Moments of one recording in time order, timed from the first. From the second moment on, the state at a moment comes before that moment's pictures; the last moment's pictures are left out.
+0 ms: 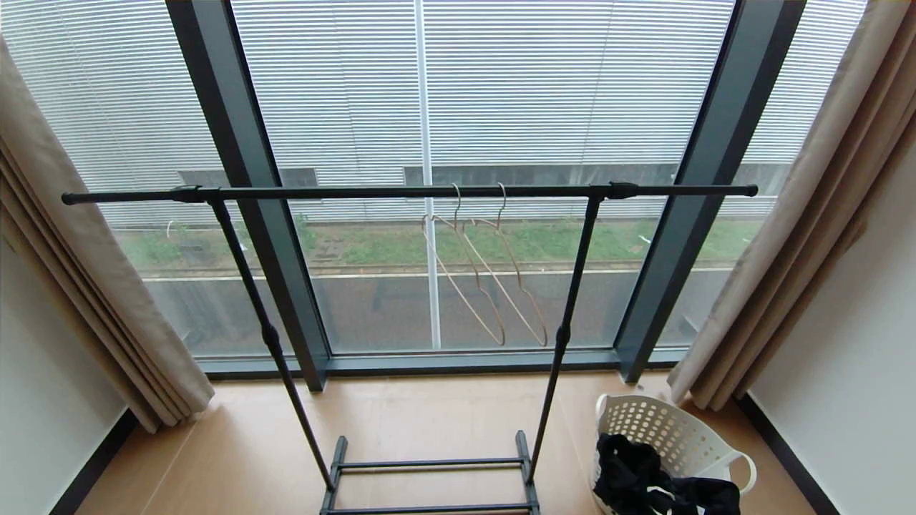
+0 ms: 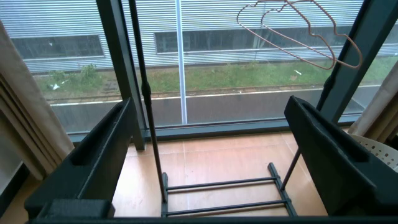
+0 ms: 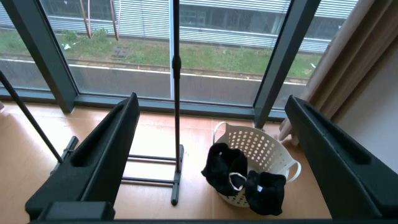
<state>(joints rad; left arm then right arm) 0.00 0.00 0.00 -0.06 -0.06 0.02 0.00 0.01 -0.05 0.11 0.04 -0.01</state>
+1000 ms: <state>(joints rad) 0.00 0.00 0.00 -0.06 -0.06 0.02 0.00 0.01 -0.05 0.11 0.04 0.00</state>
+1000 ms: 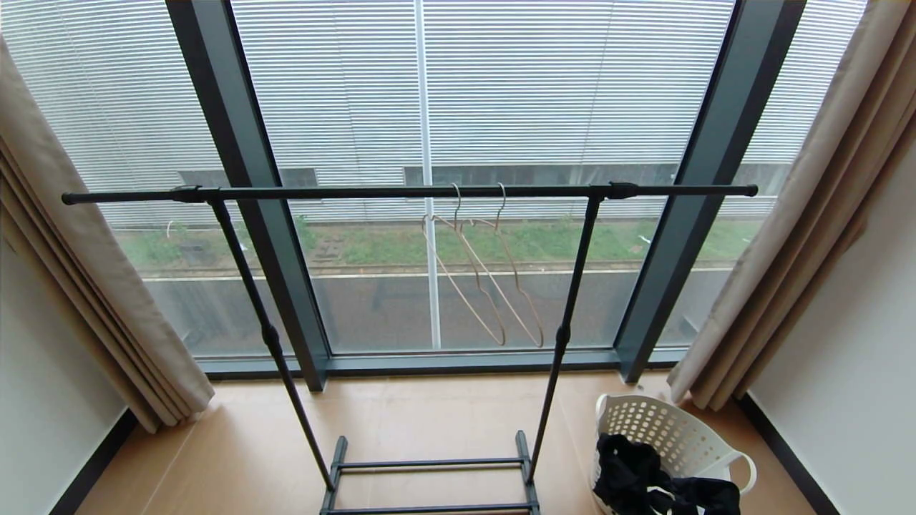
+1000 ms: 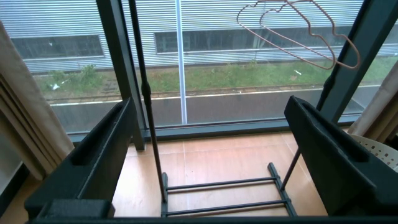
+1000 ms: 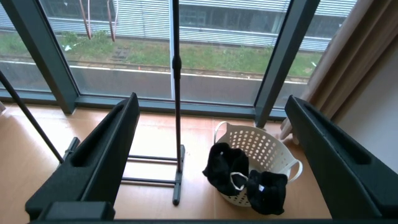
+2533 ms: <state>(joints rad) 0.00 0.00 0.00 -0.06 -0.08 0.03 0.00 0.01 -0.05 0.11 0.04 -0.01</state>
